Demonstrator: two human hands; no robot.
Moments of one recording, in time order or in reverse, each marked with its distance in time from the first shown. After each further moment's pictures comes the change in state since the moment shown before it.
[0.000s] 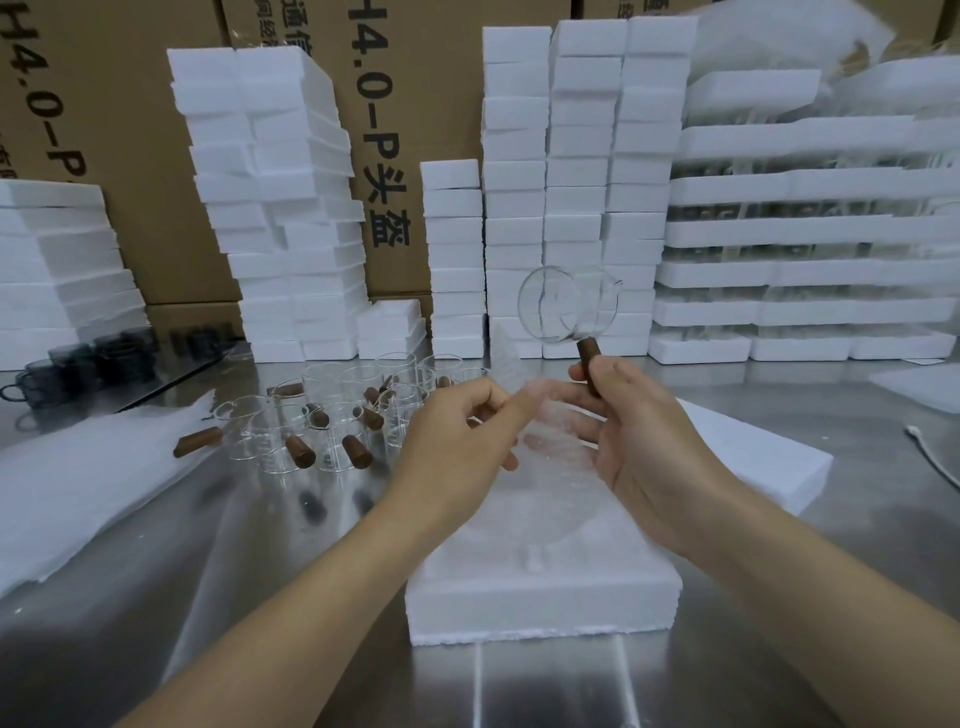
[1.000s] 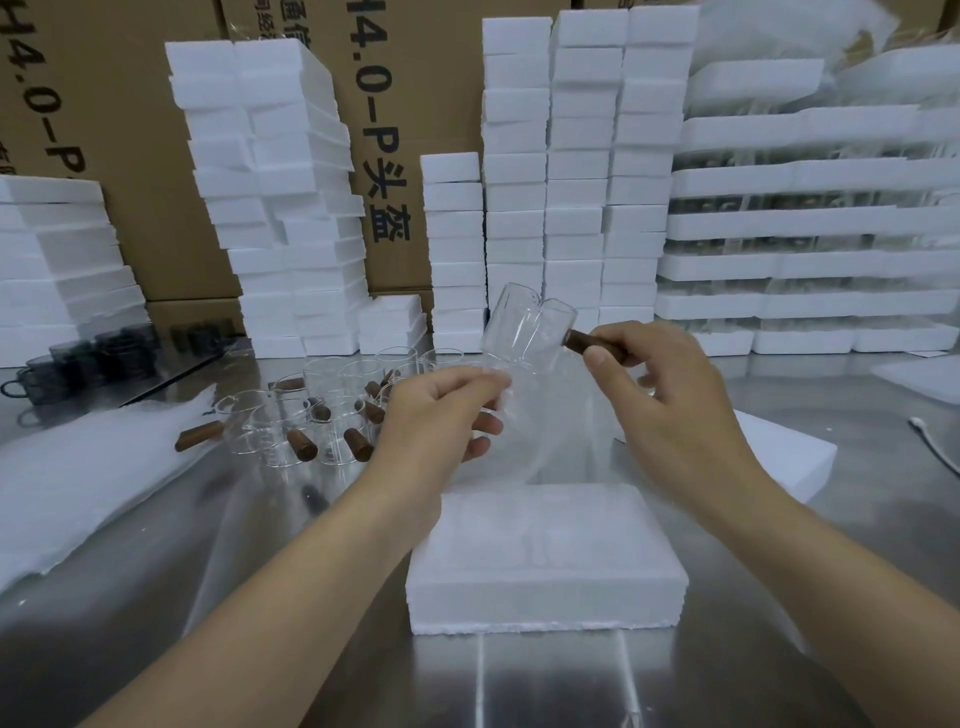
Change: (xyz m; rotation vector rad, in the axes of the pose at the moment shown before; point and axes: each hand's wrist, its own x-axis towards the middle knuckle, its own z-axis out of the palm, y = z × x) left_hand 0.011 -0.009 -0.009 -0.374 0.115 -0.254; right_hand -0.002 -0.010 -0.020 -0.917 0.161 -0.561
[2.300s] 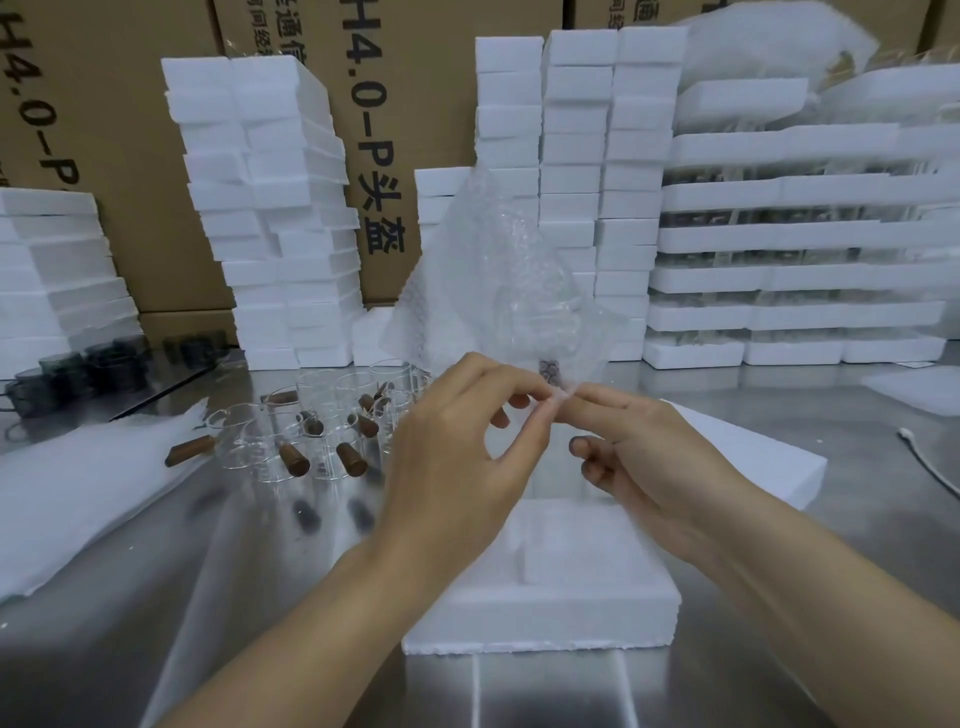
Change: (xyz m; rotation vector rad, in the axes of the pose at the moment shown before) left_hand -0.022 -0.006 0.011 0.634 0.066 0.974; right_hand -0.005 -0.004 0.006 0.659 -0.335 0.578
